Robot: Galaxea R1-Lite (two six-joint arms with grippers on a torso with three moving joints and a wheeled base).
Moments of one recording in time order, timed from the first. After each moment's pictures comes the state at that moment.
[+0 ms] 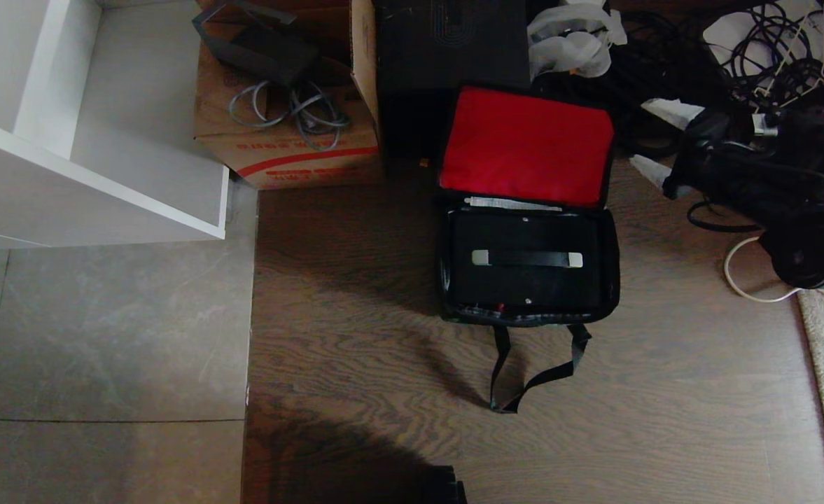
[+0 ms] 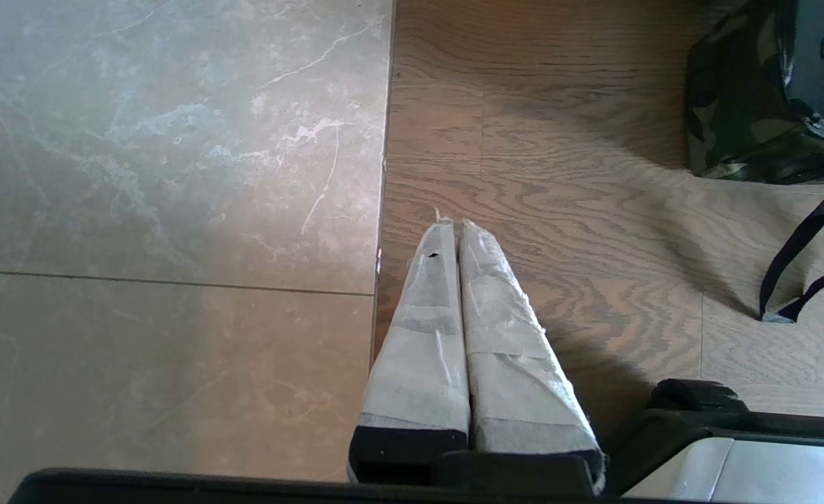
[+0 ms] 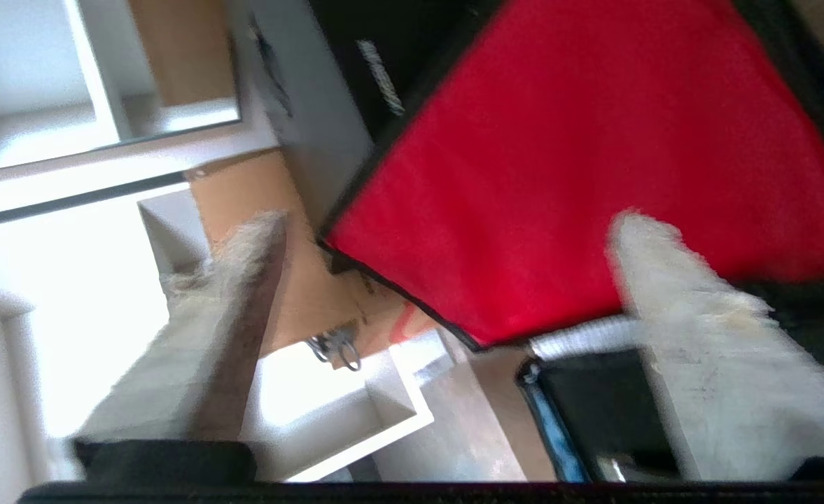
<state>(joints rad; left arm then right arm) 0.00 0.00 0.00 -0.02 0.02 -0.04 -0.06 1.96 -1.20 -1.08 0.46 1.24</state>
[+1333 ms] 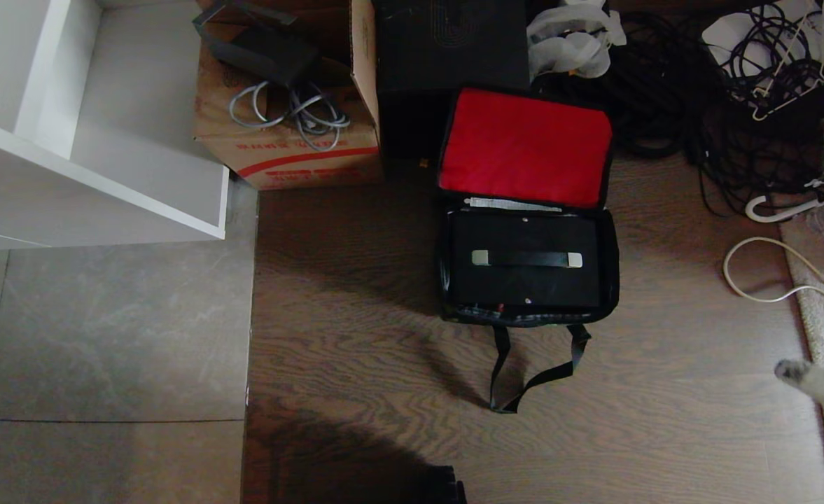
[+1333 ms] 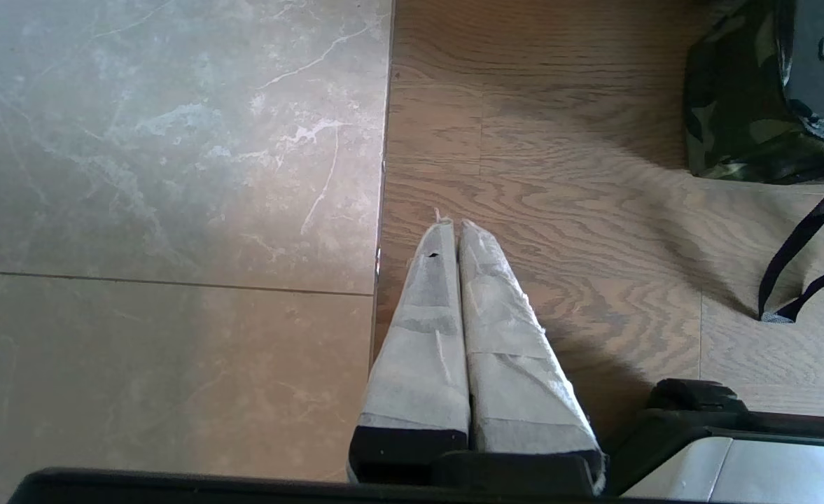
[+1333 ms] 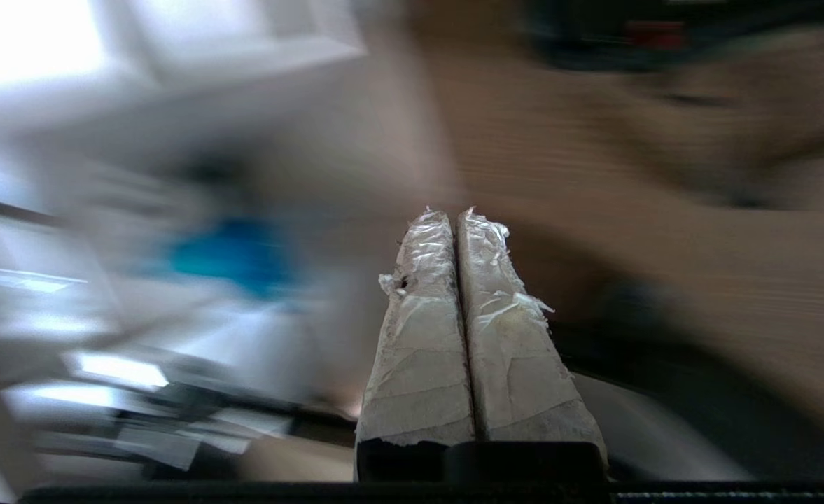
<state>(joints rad) -0.01 0.00 0.00 -0.02 0.02 -0.04 -0.11 0.77 -0.36 -0.24 0.76 0.53</state>
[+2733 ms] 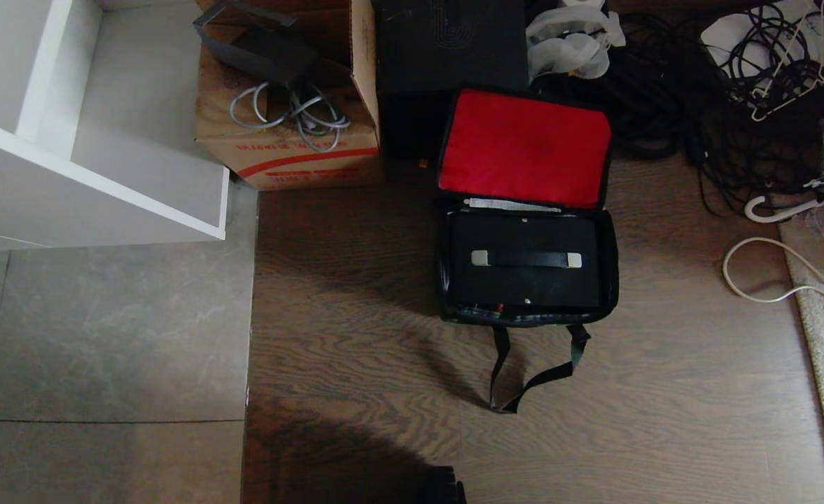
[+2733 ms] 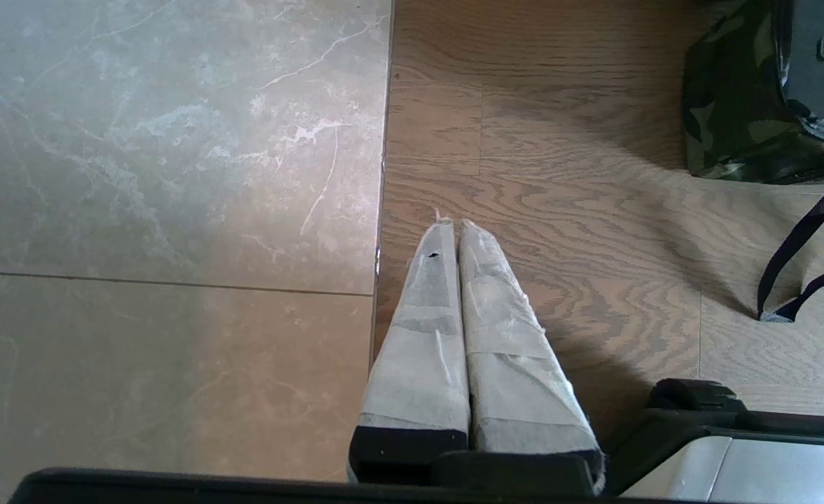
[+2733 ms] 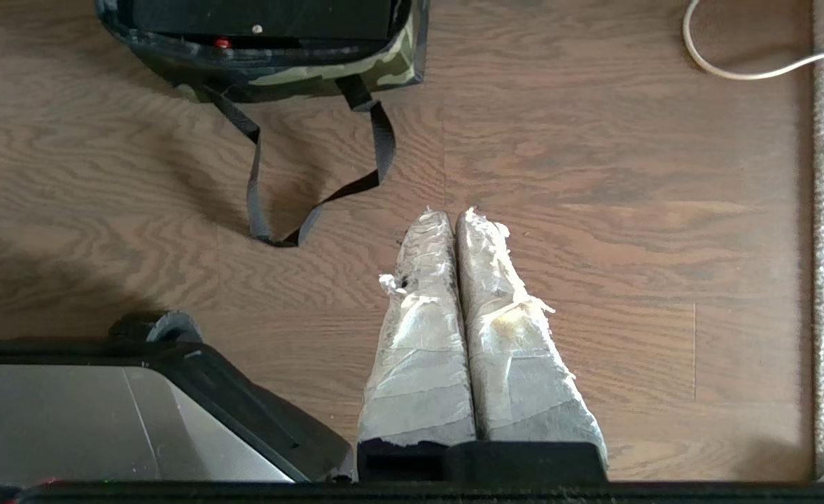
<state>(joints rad) 0.00 0.00 0.00 -0.02 0.02 -0.04 0.00 0.02 -0.01 0.02 0.02 -0.02</state>
